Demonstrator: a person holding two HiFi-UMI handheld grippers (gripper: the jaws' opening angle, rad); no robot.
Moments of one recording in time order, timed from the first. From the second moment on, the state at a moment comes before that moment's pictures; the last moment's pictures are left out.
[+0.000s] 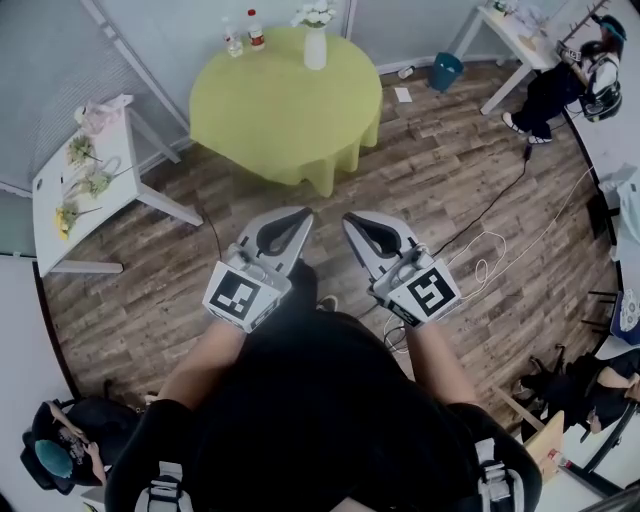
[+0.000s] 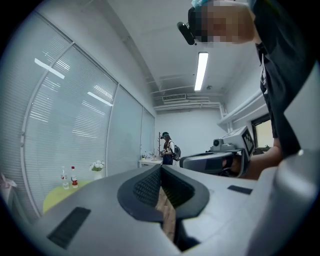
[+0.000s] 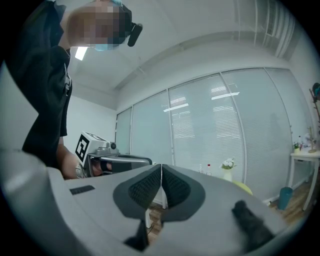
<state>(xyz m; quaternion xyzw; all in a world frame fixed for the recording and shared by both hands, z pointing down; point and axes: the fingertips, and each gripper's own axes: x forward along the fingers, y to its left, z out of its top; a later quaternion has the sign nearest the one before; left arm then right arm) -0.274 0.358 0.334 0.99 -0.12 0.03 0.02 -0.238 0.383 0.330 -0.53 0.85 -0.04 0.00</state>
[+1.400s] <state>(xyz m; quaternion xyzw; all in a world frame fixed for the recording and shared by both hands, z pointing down) -0.225 0.122 0.351 1.00 -0.08 0.02 0.04 -0.190 0.143 0.356 -0.55 0.83 -0.07 -0.05</state>
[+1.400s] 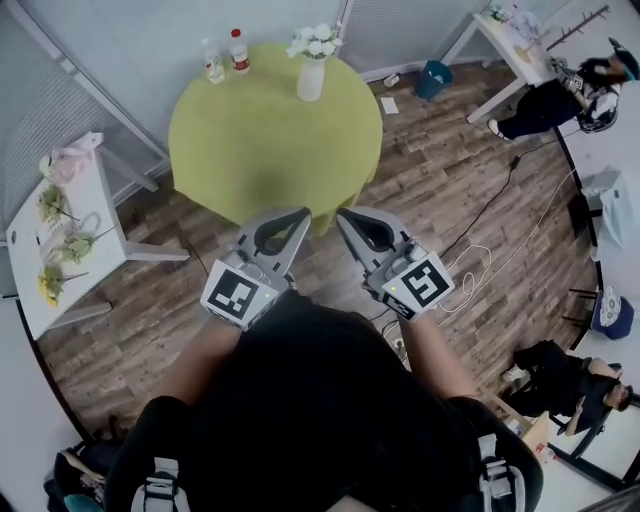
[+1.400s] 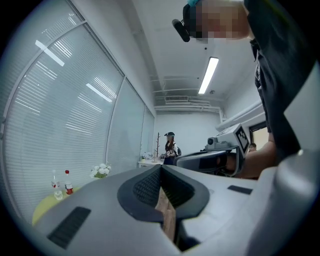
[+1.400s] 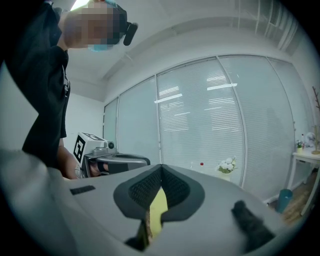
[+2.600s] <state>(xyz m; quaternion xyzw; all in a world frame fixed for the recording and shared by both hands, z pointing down) -0.164 0.068 0.358 0.99 -0.08 0.03 0.05 -0.116 0.093 0.359 -0.57 0.82 -0.08 0.00</state>
